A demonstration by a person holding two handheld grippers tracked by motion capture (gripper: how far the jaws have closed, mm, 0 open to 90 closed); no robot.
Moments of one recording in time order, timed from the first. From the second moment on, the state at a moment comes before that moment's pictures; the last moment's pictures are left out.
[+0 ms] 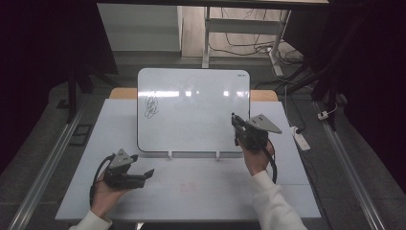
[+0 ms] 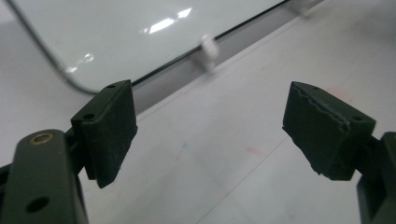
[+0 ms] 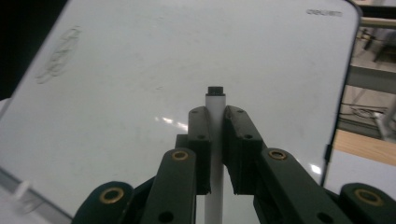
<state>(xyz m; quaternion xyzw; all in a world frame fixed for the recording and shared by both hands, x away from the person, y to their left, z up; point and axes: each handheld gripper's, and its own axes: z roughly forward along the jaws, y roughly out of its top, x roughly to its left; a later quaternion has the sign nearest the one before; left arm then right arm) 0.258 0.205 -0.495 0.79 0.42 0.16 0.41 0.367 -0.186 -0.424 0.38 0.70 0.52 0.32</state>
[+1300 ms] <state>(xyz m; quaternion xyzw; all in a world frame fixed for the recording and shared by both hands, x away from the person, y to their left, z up) 0.322 0.089 -0.454 0.79 0.33 0.01 0.51 0.323 -0.125 -0.432 0.21 0.76 0.57 0.24</state>
